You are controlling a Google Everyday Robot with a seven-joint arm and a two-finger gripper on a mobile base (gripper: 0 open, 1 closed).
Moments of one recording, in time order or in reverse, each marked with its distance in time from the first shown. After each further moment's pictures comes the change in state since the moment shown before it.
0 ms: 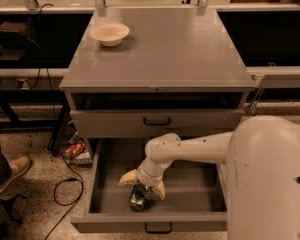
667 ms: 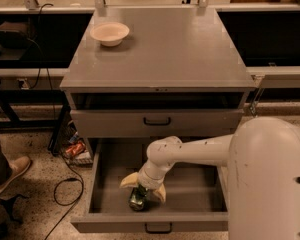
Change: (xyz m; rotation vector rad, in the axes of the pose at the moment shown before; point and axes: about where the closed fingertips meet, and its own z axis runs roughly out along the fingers) arm -0.006 0.007 0.007 0.006 -0.020 0.015
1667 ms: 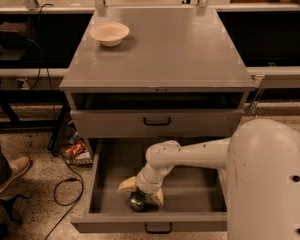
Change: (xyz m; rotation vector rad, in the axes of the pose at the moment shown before) arm -0.013 -0.002 0.016 0.020 -0.047 0.009
